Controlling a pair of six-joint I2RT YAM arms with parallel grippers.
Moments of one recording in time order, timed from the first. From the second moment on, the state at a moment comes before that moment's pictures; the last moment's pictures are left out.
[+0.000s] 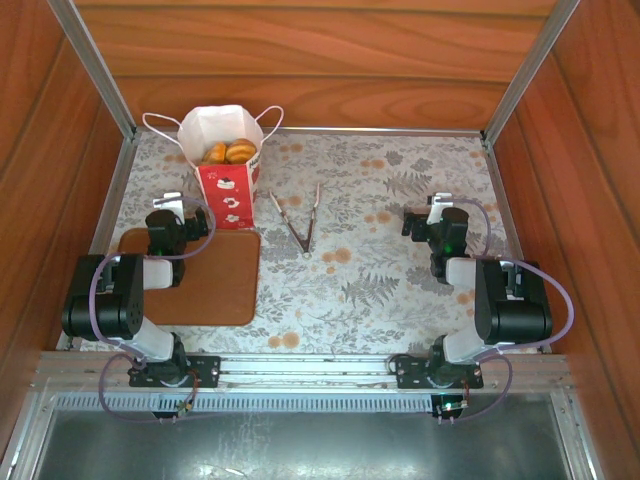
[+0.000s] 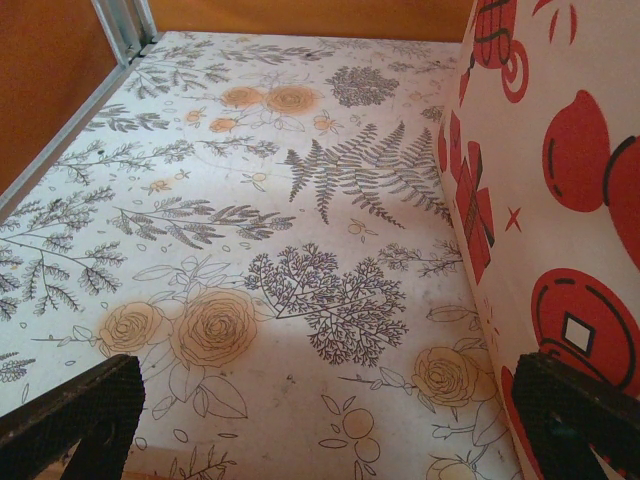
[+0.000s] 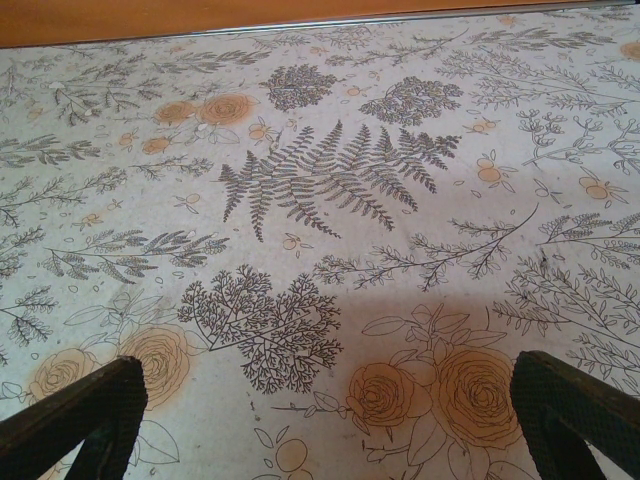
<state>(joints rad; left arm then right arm) 0.02 1.54 0.39 0.74 -0.07 -0.04 0.02 1.52 0.46 0.61 -0.10 0.00</state>
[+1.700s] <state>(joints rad) 0.04 0.50 0.36 -0.23 0.11 -0.70 1.00 2.02 1.40 -0.38 -0.22 0.65</state>
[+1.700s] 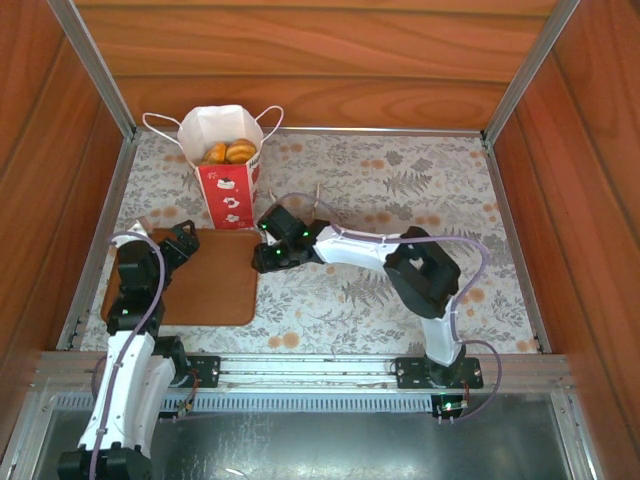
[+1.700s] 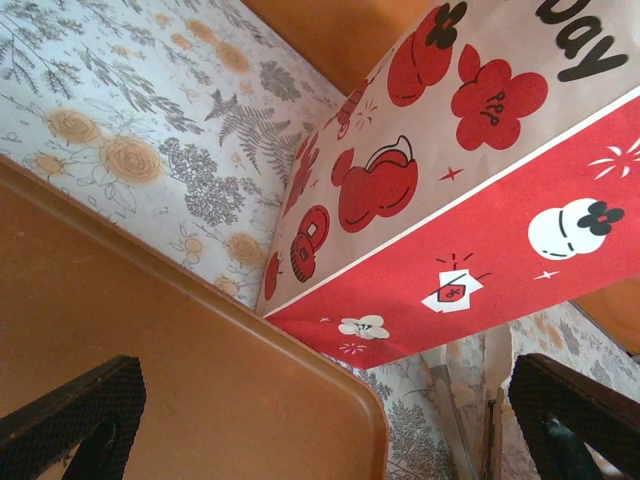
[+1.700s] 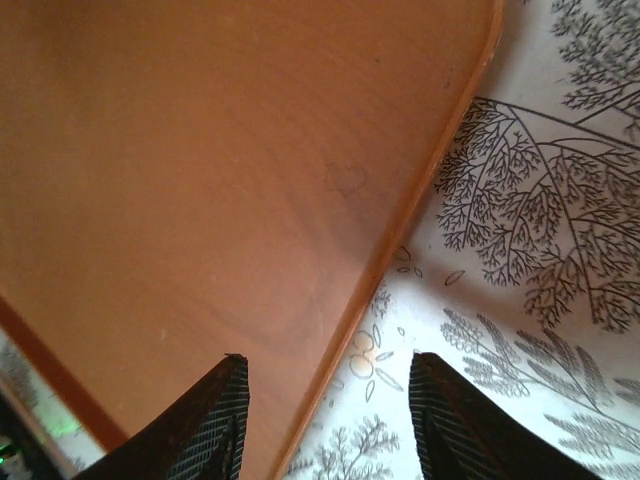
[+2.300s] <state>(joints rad) 0.04 0.42 0.36 -0.34 0.06 -0.69 1.00 2.17 1.57 -0.50 -0.18 0.66</state>
